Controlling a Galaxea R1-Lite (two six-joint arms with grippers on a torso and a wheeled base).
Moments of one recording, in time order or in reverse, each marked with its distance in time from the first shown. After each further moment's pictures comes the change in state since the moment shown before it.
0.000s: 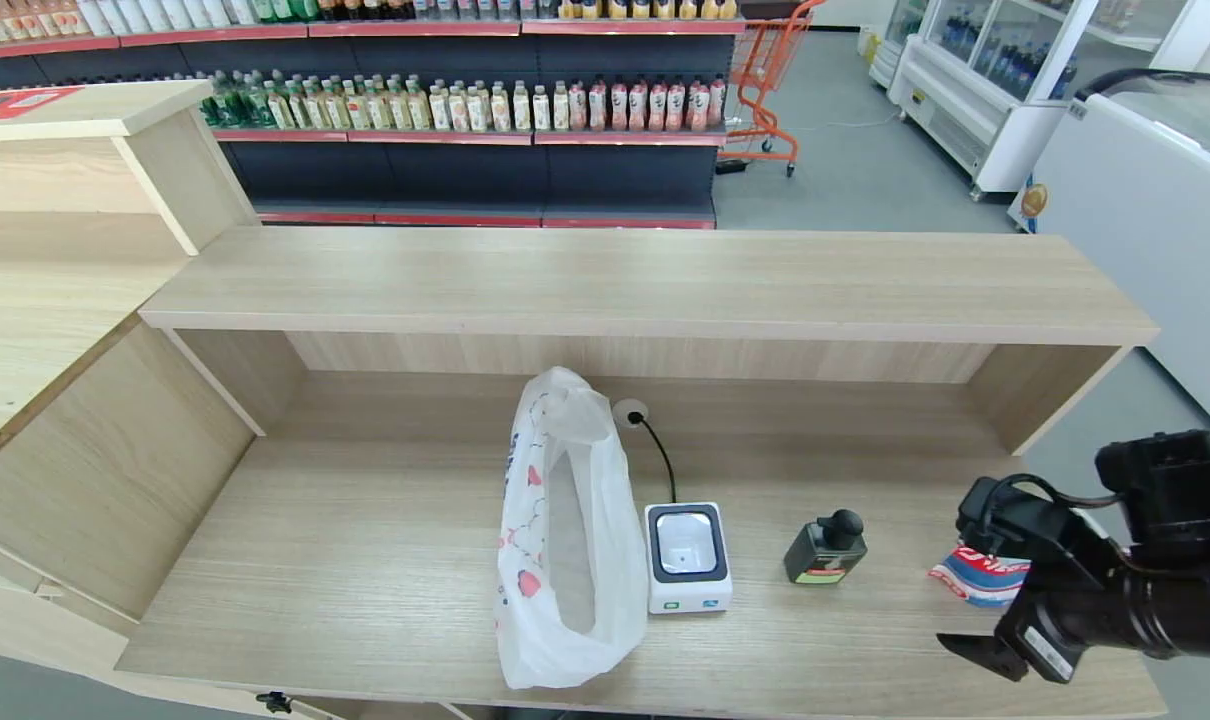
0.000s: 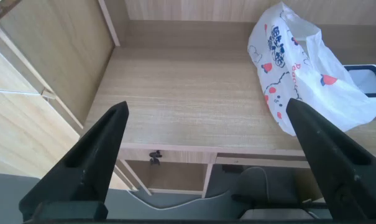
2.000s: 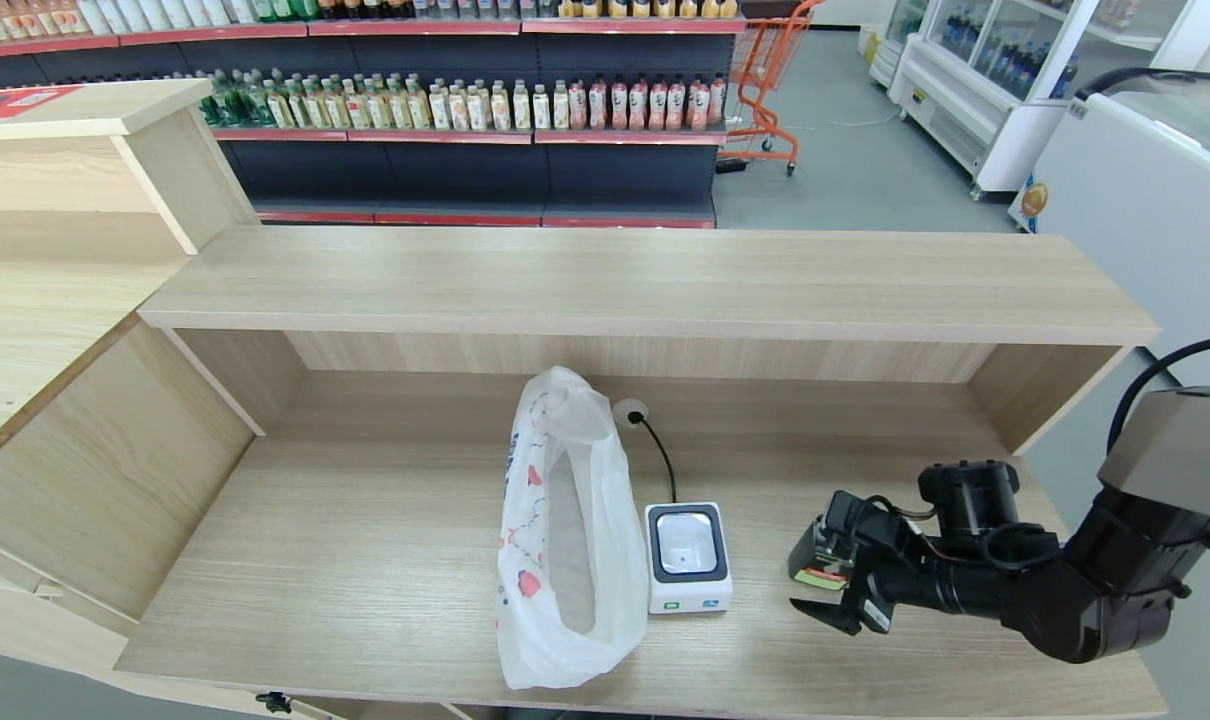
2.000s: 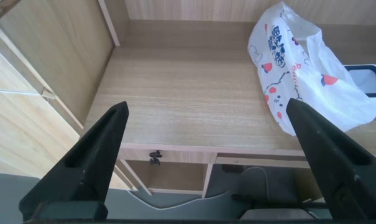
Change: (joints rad) left arm 0.000 0.000 0.000 0.000 0.000 0.000; right arm 0.065 0.588 -0.083 -0.653 0.338 -0.127
